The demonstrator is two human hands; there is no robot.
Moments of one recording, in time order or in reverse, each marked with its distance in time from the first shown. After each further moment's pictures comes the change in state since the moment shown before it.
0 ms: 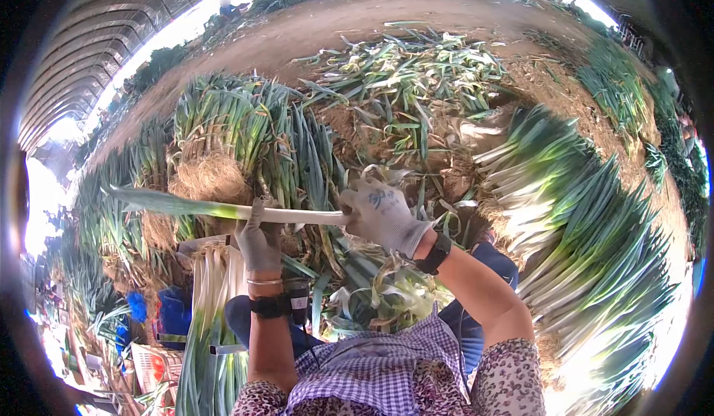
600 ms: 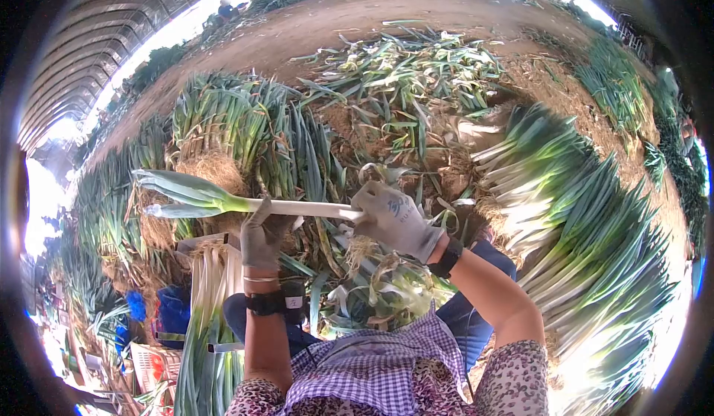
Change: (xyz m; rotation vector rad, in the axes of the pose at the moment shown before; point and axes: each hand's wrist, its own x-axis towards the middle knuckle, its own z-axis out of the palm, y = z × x) left_hand 0.003 -0.002 -0.004 -0.083 -0.221 -0.240; right_hand -0.028 0.016 -0.001 0.202 0.088 -0.043
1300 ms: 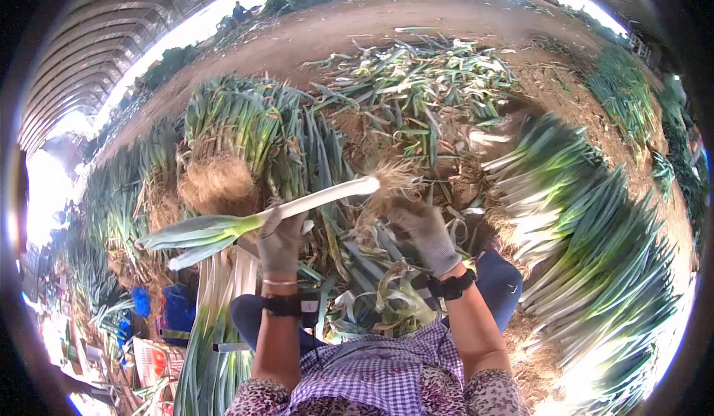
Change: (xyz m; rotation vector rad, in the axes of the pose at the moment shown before) left_hand -0.007 -0.019 0.004 -0.185 -0.129 0.157; right_hand -0.033 0.014 0.009 1.078 0.201 0.723
